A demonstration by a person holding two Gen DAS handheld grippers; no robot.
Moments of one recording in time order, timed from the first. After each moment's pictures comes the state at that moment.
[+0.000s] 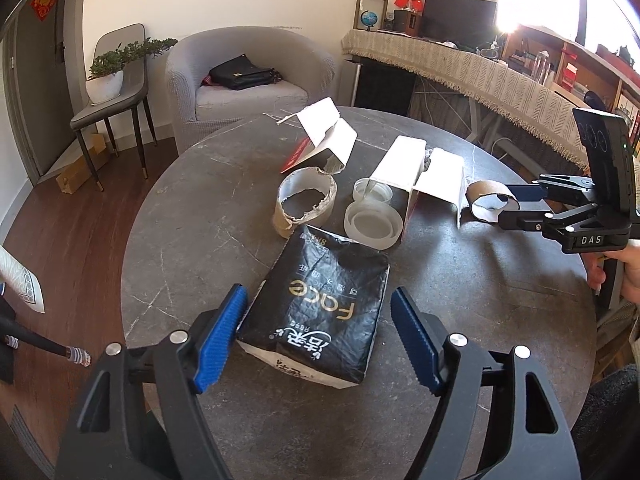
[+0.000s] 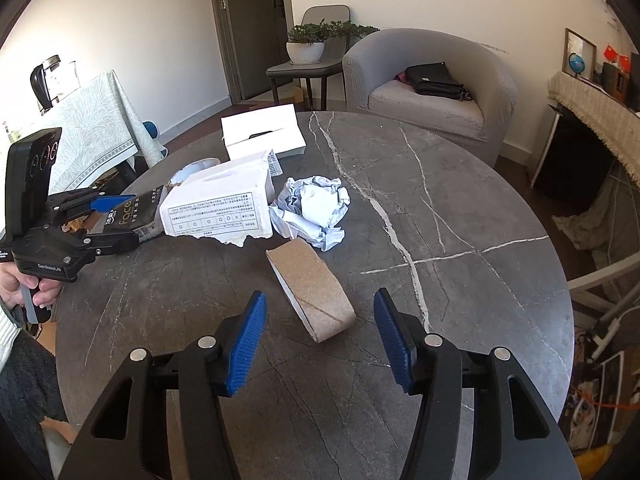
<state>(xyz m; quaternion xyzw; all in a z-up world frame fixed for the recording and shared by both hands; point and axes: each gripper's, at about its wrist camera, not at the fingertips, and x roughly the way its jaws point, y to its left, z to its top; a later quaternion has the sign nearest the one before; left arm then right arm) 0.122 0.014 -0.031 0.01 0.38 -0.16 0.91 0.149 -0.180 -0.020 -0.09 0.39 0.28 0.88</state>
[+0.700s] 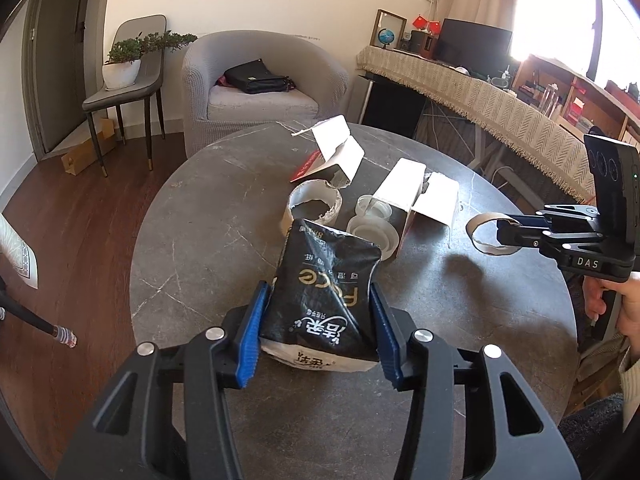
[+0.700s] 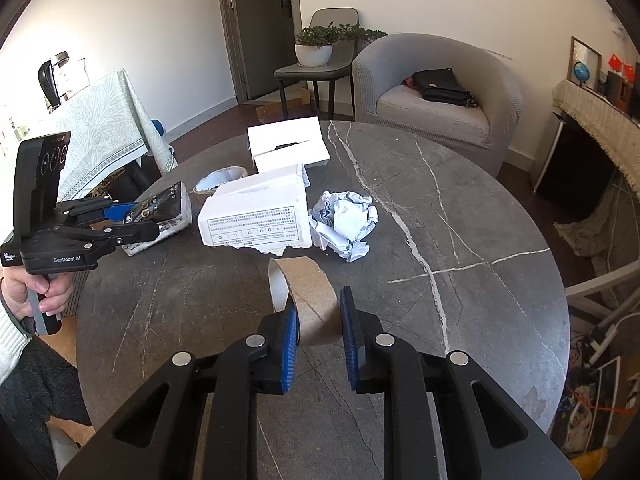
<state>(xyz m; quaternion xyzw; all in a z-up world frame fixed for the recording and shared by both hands) 0.110 0.025 -0.019 -0.04 0.37 -0.15 0.92 0.133 -0.166 0.005 -0.09 0.38 0.28 0.88</state>
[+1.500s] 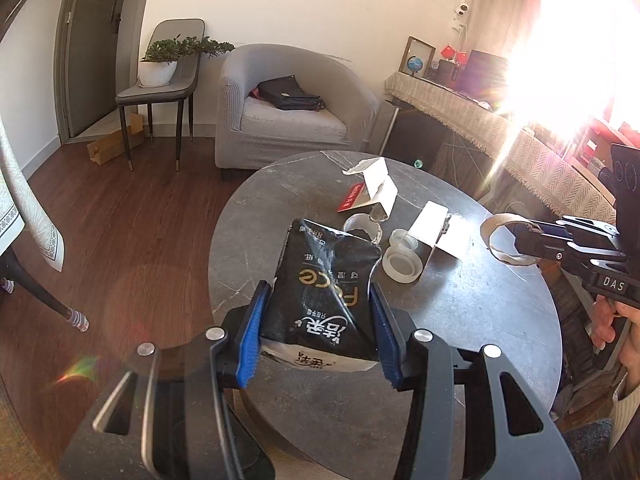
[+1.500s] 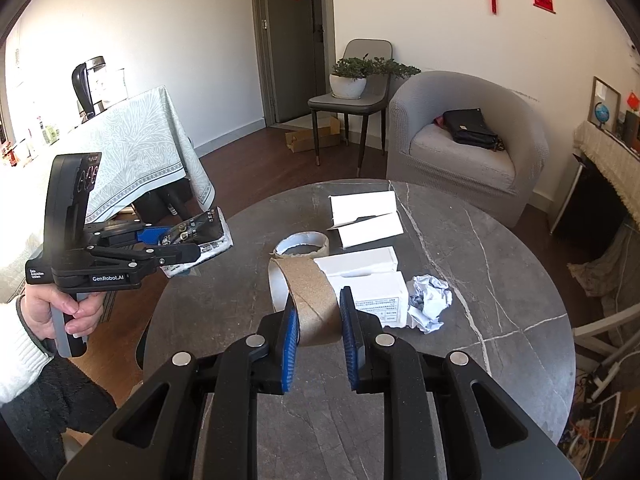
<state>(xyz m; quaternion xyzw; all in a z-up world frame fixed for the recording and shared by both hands) 0.084 0.072 0.014 -0.08 0.35 -0.11 0.93 0.111 -0.093 0.053 -0.10 0.34 0.33 0.88</state>
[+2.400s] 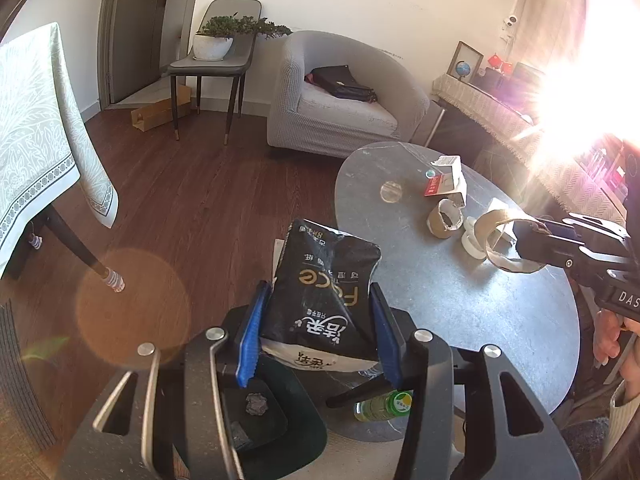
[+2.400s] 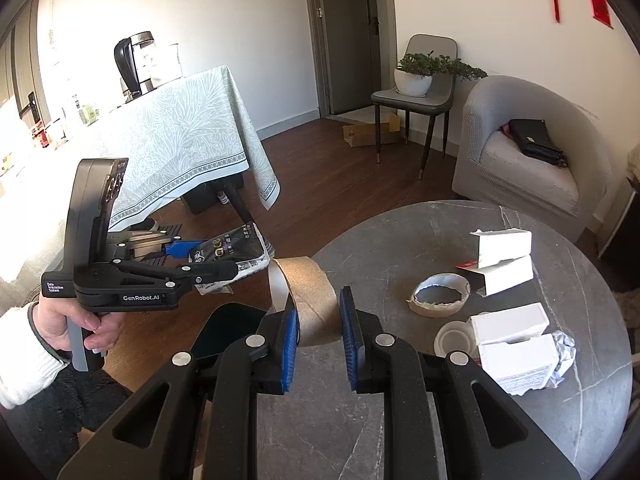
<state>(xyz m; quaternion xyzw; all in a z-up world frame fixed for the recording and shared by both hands) 0.049 0.160 0.006 -0.11 0.38 -0.04 0.92 0.098 0.028 0.046 -0.12 0.35 0.40 0.84</state>
